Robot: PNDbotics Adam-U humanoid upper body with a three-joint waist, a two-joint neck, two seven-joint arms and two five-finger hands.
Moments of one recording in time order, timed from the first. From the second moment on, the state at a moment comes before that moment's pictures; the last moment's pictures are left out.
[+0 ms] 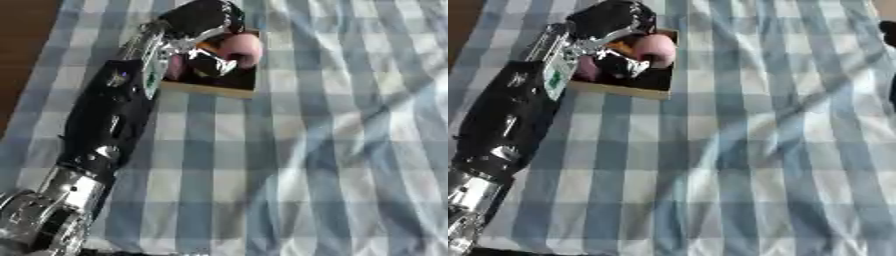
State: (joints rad) left arm -1.18 0.00 -0.02 -0.82 -1.30 -0.64 -0.09; right arm -0.03 -0.56 -0.35 -1.98 -0.19 -0.45 0.51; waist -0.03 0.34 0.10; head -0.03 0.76
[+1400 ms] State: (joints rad) left arm -1.19 0.00 0.04 -0.81 -1.33 -0.40 -0.10; right arm -0.03 -0.54 -0.35 -1.98 -0.15 -0.43 0.54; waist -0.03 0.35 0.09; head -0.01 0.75
